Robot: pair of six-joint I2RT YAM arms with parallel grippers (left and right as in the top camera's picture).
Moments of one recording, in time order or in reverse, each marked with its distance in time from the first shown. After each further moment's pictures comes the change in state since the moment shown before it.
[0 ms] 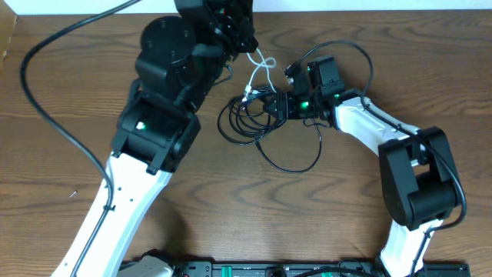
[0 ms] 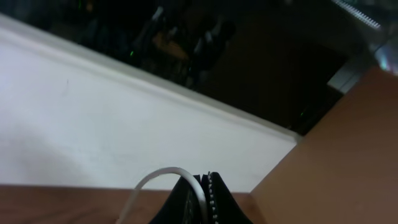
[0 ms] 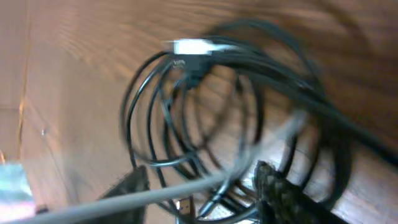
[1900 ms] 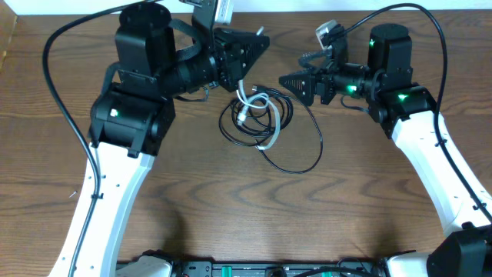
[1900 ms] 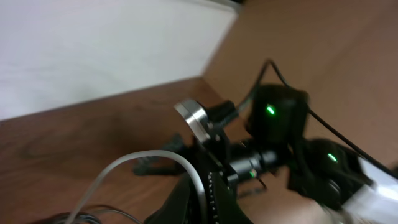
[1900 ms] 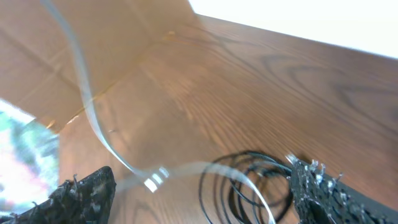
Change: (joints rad) left arm 0.177 0.032 0.036 -0.341 0.754 0.263; right arm -0.126 -0.446 0.024 -0.026 -0.281 -0.314
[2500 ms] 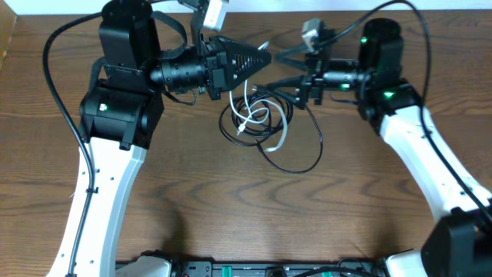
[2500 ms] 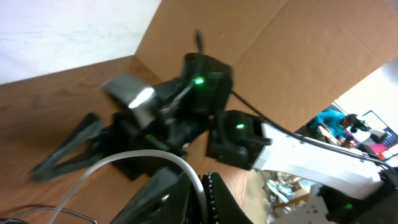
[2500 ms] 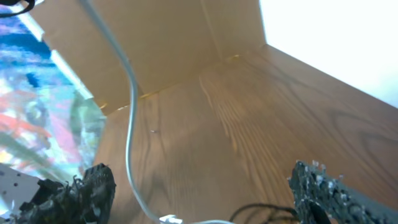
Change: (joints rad) left arm 0.072 0.010 0.000 0.002 0.350 -0.042; right arm 0.051 0.074 0.000 0.269 -0.241 -0.009
